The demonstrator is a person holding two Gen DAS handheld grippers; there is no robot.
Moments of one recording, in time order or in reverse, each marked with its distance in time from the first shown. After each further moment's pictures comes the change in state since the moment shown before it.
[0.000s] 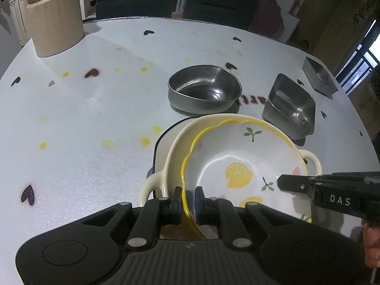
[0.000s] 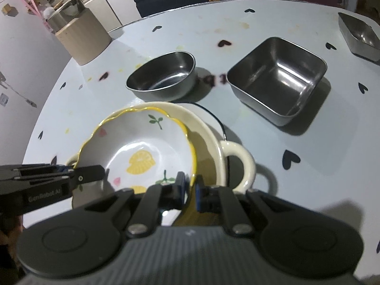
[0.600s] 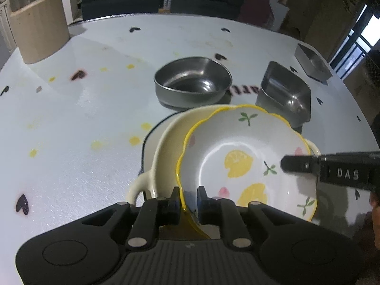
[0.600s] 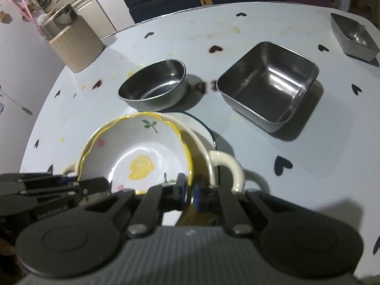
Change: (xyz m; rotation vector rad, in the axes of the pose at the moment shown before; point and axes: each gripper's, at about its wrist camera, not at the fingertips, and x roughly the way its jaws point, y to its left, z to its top) left arm 0.012 -0.008 -0.001 0.072 0.033 -0.015; right arm -0.003 -0.006 0.006 0.033 -0.027 -0.018
